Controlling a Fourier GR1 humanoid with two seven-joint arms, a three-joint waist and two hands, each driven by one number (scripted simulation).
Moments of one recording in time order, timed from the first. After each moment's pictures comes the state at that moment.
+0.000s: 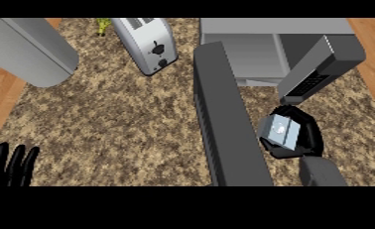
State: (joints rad) left arm 0.58 0.01 0.03 -2.21 0.20 -0.23 -0.23; right arm -0.24 -0.15 -0.13 -0.82 -0.03 0.23 -0.91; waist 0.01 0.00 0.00
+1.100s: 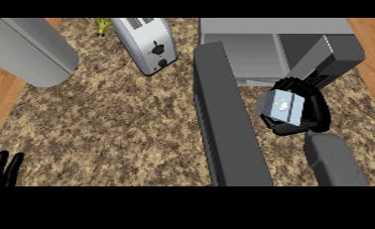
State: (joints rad) left arm 0.60 0.01 0.12 -2.22 0.30 -0.29 -0.19; right arm -0.33 -0.20 -0.08 -1.03 -0.07 0.21 -0.70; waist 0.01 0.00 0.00
